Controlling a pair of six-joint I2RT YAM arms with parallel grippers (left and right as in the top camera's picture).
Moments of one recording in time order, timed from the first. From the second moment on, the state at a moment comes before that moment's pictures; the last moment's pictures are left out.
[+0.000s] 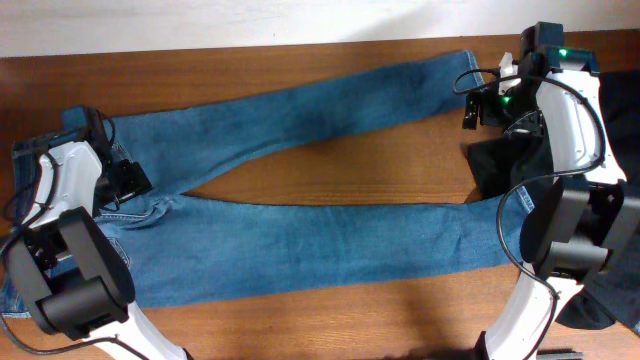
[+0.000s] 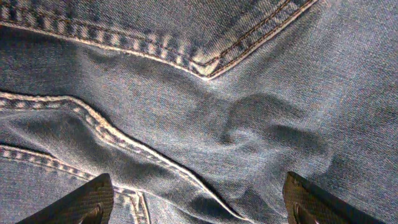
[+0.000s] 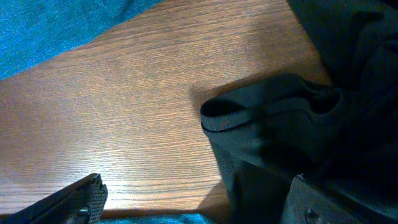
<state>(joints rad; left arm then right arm) 0.34 1.99 1.47 -0.94 -0.19 -0.18 -0.20 2.11 1.93 -1.20 -0.10 -0.02</state>
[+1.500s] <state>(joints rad) 0.37 1.61 1.48 -1.32 -0.17 -0.31 -0.20 1.75 1.93 -1.68 -0.08 0.16</state>
